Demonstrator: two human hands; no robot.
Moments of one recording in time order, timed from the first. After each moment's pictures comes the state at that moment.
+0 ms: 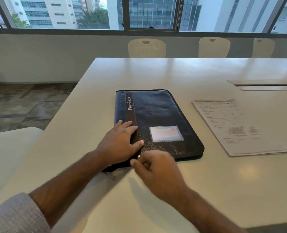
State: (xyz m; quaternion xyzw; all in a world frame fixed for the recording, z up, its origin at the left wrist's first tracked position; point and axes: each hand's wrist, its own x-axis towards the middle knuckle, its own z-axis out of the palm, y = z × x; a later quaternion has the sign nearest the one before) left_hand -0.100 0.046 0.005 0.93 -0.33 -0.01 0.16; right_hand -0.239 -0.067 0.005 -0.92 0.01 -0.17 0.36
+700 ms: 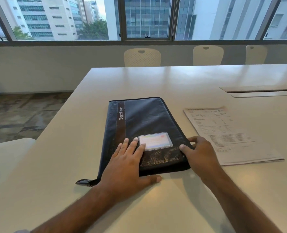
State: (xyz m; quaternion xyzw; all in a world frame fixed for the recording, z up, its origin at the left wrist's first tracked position) left_hand -0.164 0.014 -0.004 0.92 -0.36 0.03 0.13; right_hand -0.234 -0.194 0.018 -0.81 0.31 -0.18 0.47
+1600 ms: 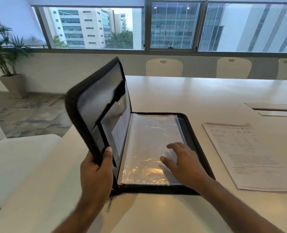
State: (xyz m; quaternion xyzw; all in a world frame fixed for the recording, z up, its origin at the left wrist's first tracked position) left_hand -0.175 0.065 0.016 0.72 0.02 0.21 0.66; right_hand -0.186 -0.172 0.003 -0.95 0.02 -0.11 0.29
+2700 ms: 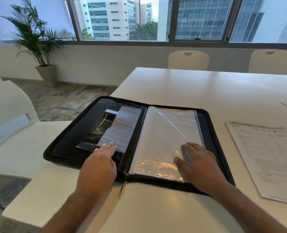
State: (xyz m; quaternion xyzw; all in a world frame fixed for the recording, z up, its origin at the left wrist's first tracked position) left_hand -0.172 0.112 -0.003 0.96 -0.09 0.18 0.20; right_hand -0.188 -0.179 -0.013 -0.97 -0.03 -0.10 0.23
